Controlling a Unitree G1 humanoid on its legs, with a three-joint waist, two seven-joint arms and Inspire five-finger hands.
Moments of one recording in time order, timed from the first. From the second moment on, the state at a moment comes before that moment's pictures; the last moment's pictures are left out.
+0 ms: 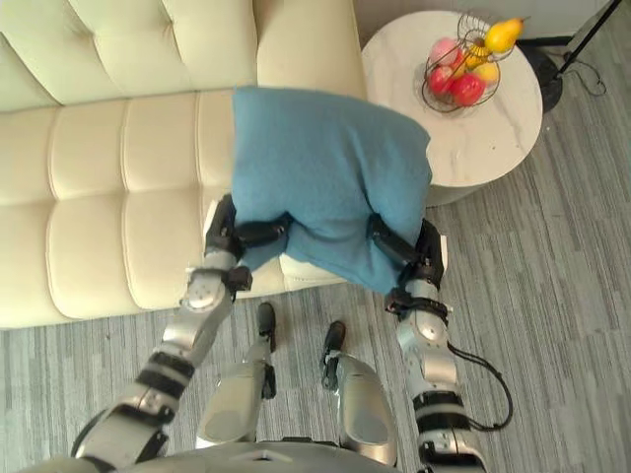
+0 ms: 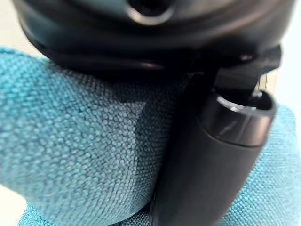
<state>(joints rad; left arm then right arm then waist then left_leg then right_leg) -0.16 0.17 -0.25 0.23 -0.30 -0.10 0.23 0.00 -0.09 -0.04 0.16 0.30 -0.13 -0.16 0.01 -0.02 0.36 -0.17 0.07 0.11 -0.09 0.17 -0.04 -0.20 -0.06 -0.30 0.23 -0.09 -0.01</state>
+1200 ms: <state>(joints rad) 0.19 0.08 -0.34 0.00 -0.38 -0.11 0.17 0.22 -0.08 -0.09 -0.11 0.10 -0.11 -0.16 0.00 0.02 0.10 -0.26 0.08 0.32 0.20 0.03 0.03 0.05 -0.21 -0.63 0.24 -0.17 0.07</state>
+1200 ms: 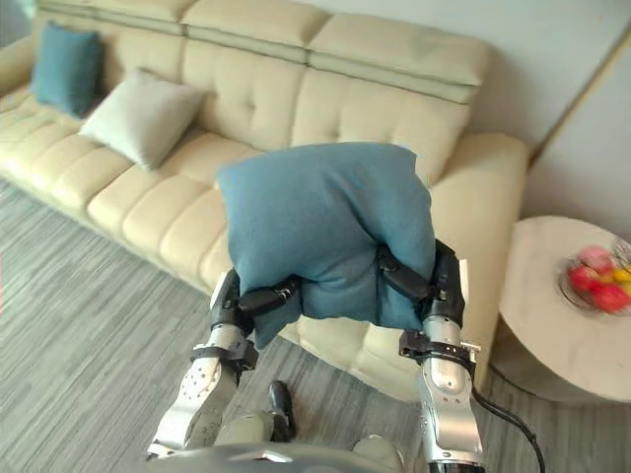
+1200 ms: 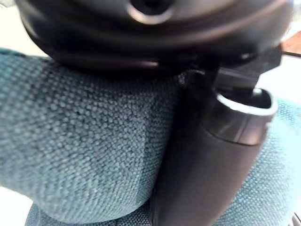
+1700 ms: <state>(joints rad) 0.25 0.16 -0.33 0.04 -0.38 -0.10 0.16 0.24 -0.05 -0.04 0.01 0.08 -0.08 -0.15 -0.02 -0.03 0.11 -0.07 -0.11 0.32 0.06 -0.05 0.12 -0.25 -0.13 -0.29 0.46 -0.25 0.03</state>
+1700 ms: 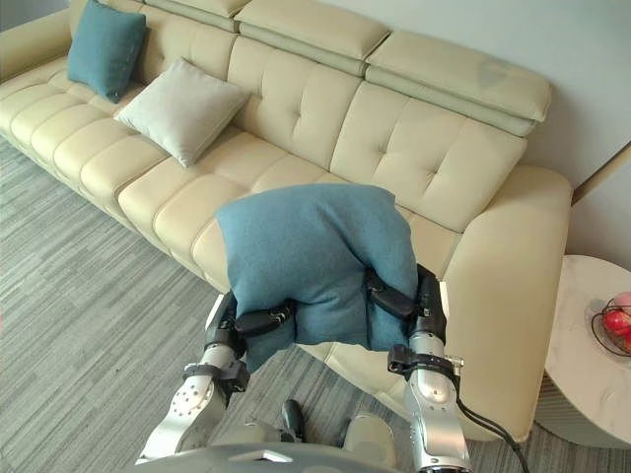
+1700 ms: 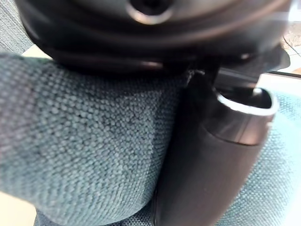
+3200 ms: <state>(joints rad) 0.13 0.13 -0.26 0.07 -0.34 -0.09 0.19 0.00 -0.10 0.01 0.14 -0.05 -0.07 -0.21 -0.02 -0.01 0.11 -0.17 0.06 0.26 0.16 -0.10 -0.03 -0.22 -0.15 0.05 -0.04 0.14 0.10</state>
